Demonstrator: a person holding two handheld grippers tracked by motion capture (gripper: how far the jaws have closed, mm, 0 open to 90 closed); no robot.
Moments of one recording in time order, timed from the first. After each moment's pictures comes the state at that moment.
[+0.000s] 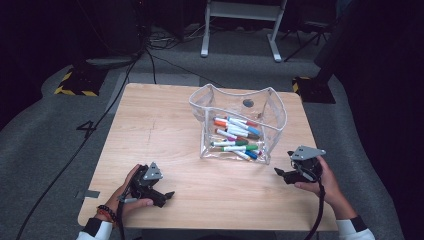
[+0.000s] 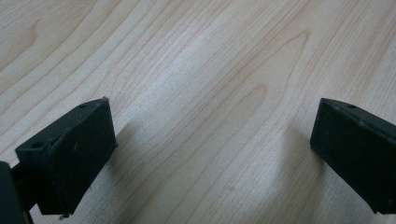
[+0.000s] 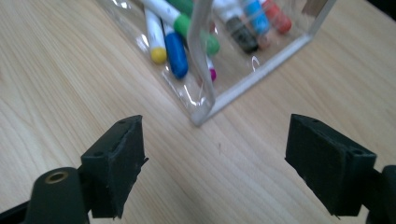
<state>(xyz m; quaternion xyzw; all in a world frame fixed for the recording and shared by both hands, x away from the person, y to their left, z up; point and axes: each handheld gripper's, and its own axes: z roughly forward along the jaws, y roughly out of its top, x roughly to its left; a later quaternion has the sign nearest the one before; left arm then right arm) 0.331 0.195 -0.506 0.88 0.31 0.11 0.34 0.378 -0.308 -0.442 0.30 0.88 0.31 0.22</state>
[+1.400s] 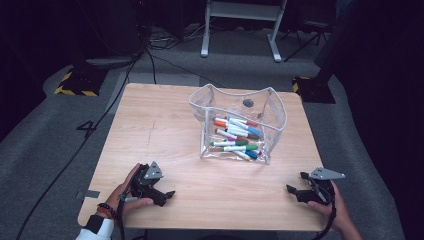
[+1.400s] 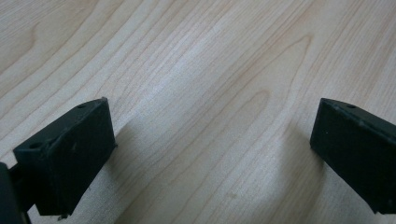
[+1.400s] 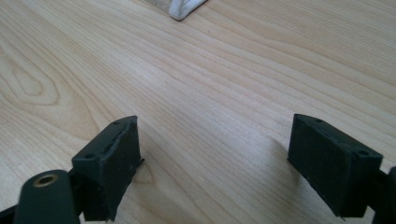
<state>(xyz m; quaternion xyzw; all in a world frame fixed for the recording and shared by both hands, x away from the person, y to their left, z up) 0.334 0.193 -0.506 0.88 0.31 0.11 0.34 0.340 -0.368 -0.504 0.40 0.82 0.36 0.18</state>
